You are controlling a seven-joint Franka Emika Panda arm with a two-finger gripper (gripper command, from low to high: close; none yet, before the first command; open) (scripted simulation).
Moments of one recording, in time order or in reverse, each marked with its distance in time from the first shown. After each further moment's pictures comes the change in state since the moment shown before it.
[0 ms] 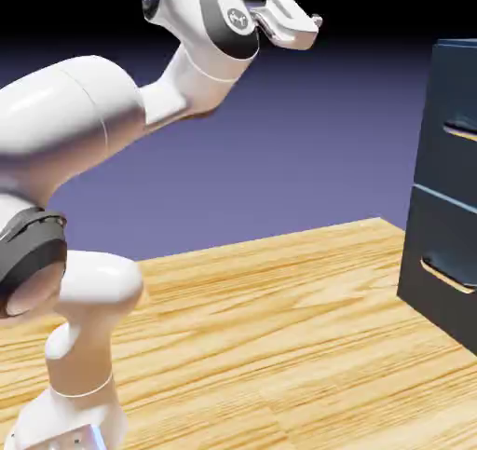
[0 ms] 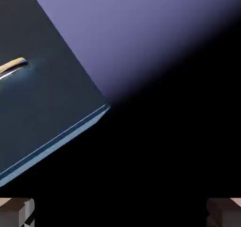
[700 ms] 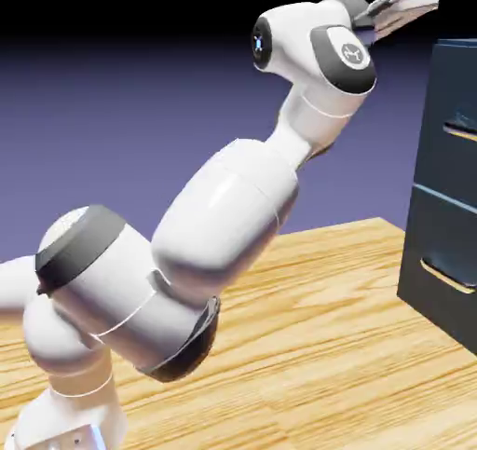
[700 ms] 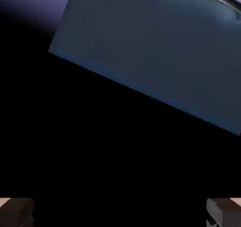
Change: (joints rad) arm 0.528 -0.247 -0.329 0.297 -0.689 -0.140 -0.913
